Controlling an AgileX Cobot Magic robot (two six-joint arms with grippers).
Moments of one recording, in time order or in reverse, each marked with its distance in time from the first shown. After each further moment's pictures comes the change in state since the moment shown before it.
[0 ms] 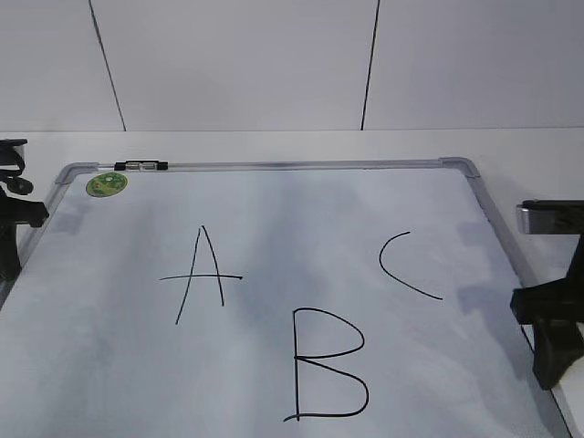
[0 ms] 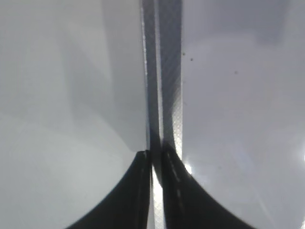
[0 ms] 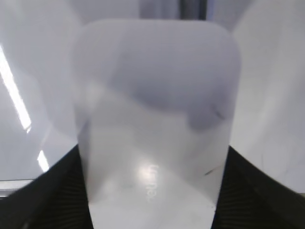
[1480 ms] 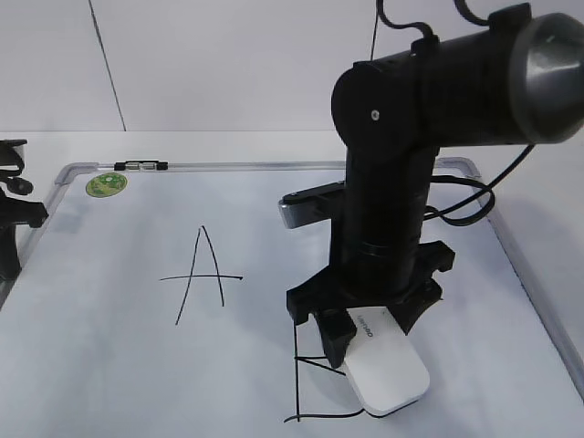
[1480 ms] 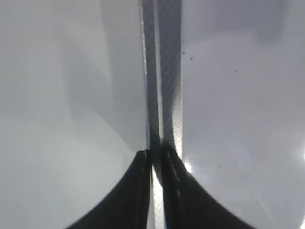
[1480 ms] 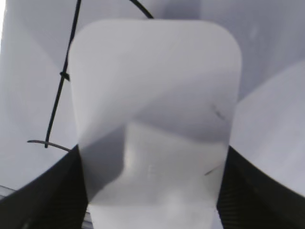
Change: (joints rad) left arm 0.000 0.000 -0.002 0.000 0.018 -0.002; right arm 0.452 0.329 -0.421 0.055 0.008 -0.019
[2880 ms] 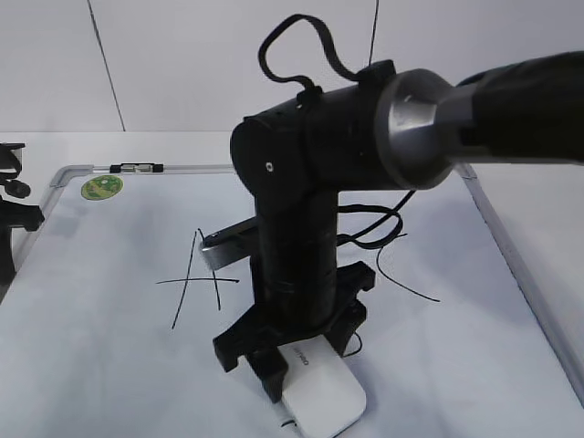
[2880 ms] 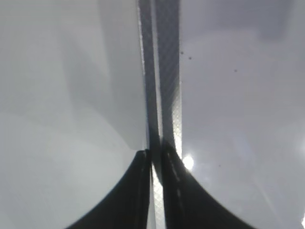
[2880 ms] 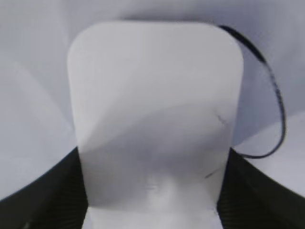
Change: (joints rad) left arm 0.001 0.002 0.000 0.011 0.024 0.000; right arm 0.141 0.164 -0.143 -0.016 0.003 -0.017
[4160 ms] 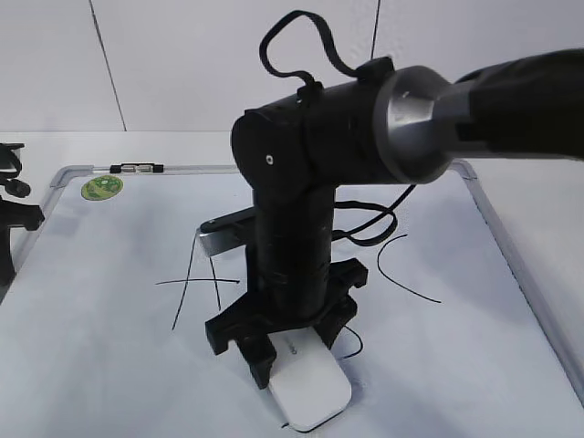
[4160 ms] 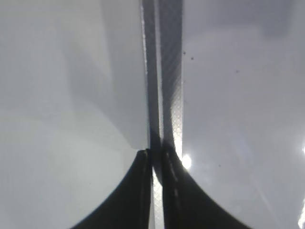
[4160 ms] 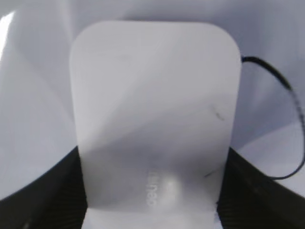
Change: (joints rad) left arm 0.000 0.000 0.000 0.000 0.007 -0.012; right arm -0.015 0.010 -0.021 0.021 -0.047 0.022
